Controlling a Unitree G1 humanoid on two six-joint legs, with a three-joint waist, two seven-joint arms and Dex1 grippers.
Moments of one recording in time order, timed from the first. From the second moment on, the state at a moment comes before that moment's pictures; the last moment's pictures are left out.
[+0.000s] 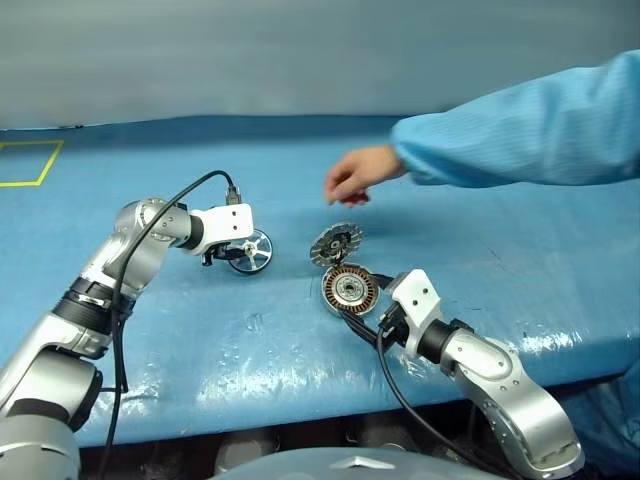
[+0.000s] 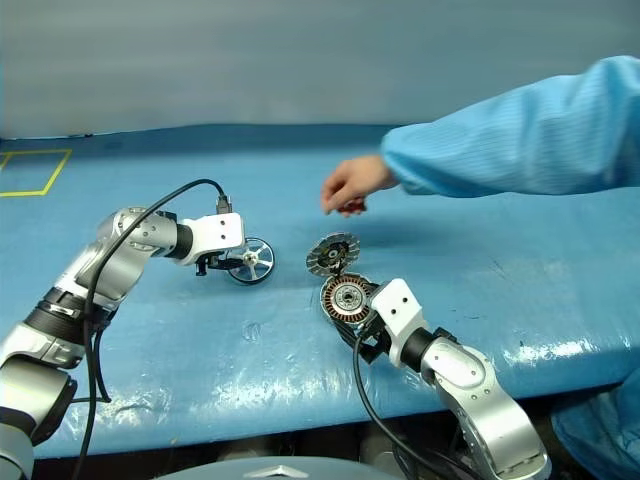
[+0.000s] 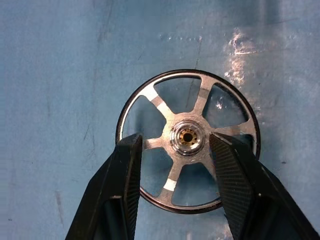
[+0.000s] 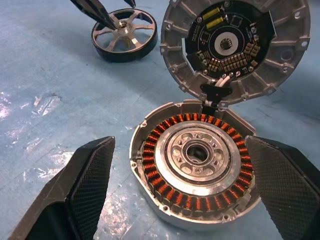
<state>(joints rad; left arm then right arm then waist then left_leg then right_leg) -0.66 0.78 -0.40 0.16 0.16 0.27 -1.07 0.17 -0.46 0.18 -0.67 0.24 0.59 0.44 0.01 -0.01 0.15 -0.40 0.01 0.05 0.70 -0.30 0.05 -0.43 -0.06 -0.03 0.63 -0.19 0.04</state>
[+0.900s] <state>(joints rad) -0.61 0.78 -0.36 0.15 0.16 0.23 -1.09 0.14 -0.47 0.18 -0.65 0.23 0.59 0.45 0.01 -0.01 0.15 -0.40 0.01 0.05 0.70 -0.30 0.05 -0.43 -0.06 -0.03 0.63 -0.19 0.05</state>
